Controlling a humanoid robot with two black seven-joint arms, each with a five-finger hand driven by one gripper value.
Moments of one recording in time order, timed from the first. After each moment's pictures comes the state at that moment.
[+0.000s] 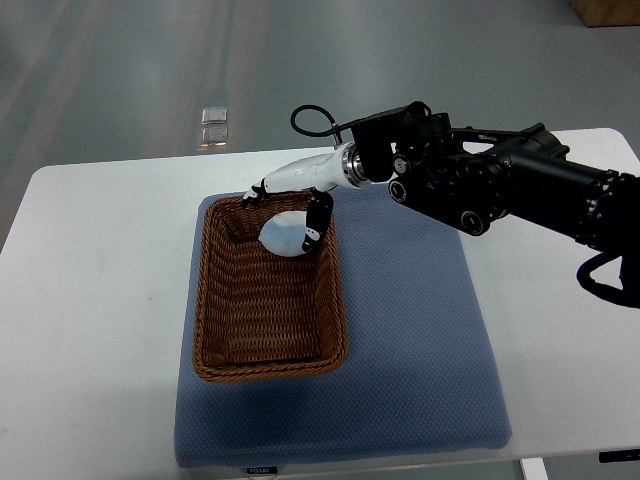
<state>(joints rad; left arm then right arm) -0.13 0.00 -0.12 -0.11 0.06 -0.05 -0.05 1.32 0.00 0.03 0.67 -1.36 0.36 0.28</state>
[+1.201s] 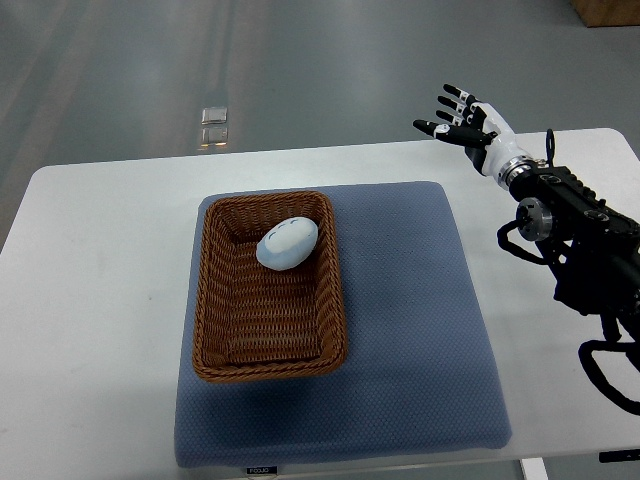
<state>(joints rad) -0.14 0.00 -0.12 -0.11 0.07 -0.05 -0.05 0.83 -0.07 1.05 0.39 -0.68 0.14 0.24</state>
